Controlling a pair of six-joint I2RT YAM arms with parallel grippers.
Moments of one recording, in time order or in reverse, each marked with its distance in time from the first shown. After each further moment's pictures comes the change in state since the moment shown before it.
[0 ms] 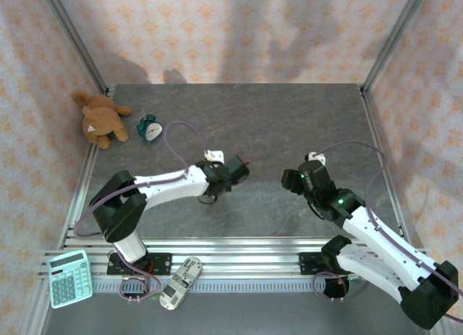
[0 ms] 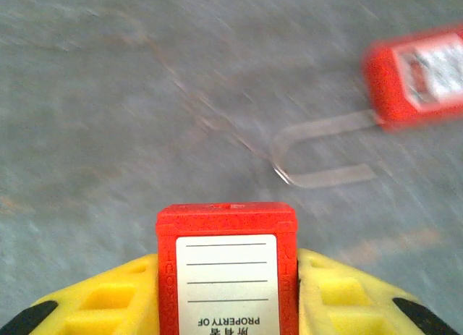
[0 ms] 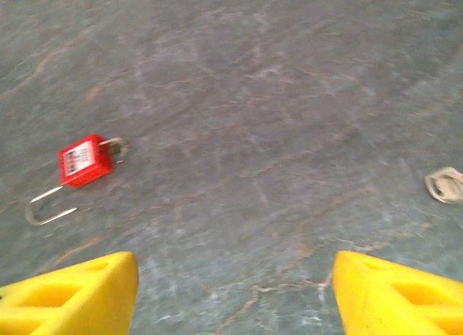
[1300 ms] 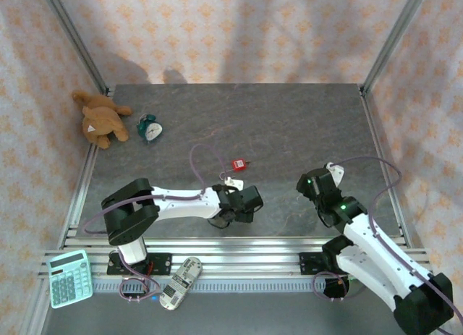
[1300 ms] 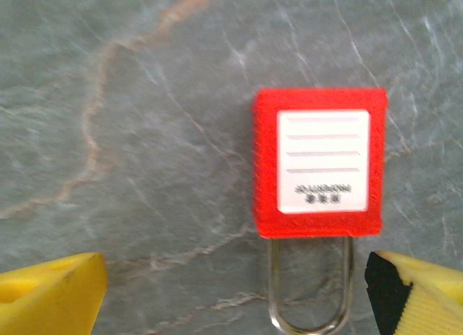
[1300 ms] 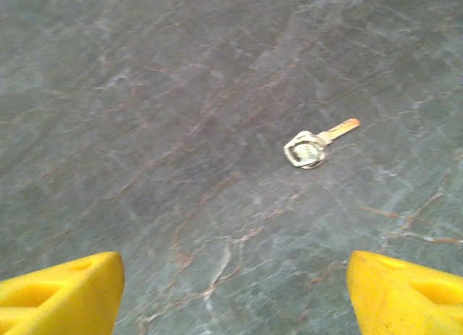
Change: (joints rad) left arm -0.151 0.037 -0.060 0.065 0.212 -0.033; right arm -0.159 -0.029 -0.109 -0.042 0.097 0.098
